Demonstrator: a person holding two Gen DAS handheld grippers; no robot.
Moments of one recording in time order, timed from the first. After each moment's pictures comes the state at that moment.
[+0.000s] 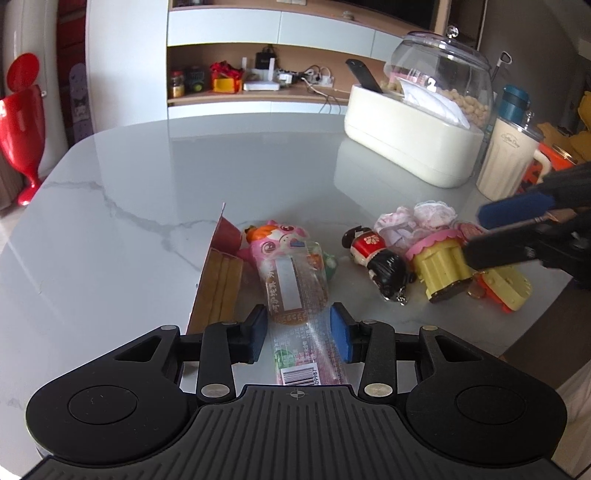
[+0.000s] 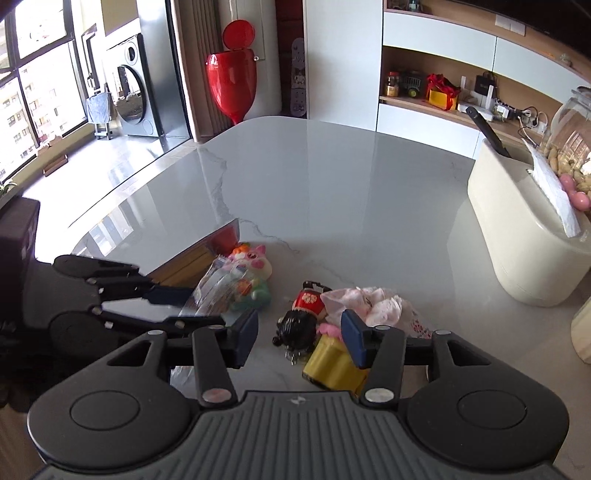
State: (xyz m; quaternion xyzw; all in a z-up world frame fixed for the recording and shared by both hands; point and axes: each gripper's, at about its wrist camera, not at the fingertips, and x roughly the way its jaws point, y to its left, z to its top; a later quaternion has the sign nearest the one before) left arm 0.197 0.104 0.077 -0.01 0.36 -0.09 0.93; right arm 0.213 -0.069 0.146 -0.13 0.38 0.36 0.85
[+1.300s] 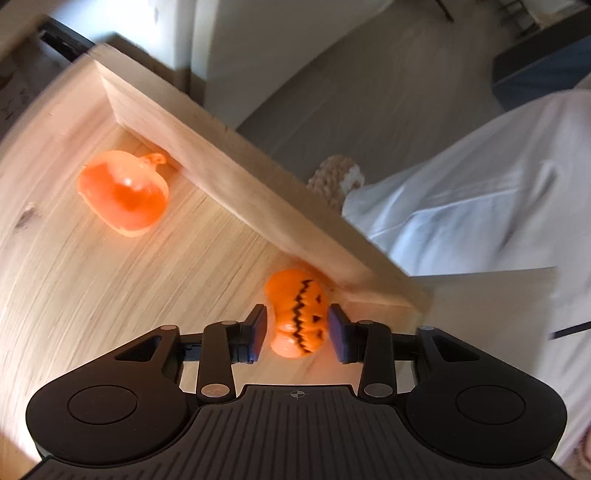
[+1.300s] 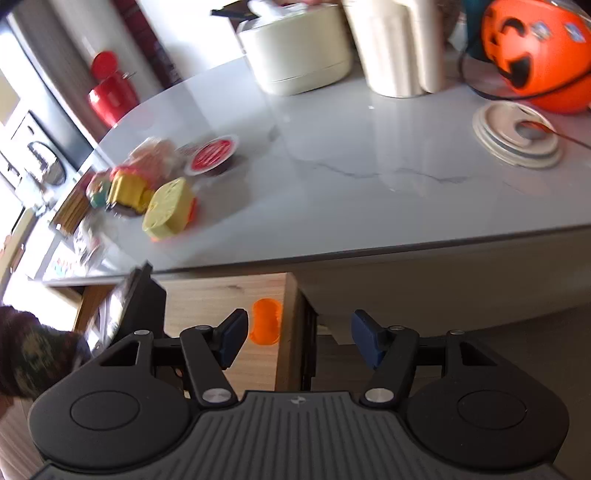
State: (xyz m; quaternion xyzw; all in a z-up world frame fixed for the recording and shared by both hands) left arm 0.200 -0.164 -0.092 0.13 0.66 -0.39 0.62; right arm 0.202 -0.318 0.055 0.06 0.49 0.22 0.84
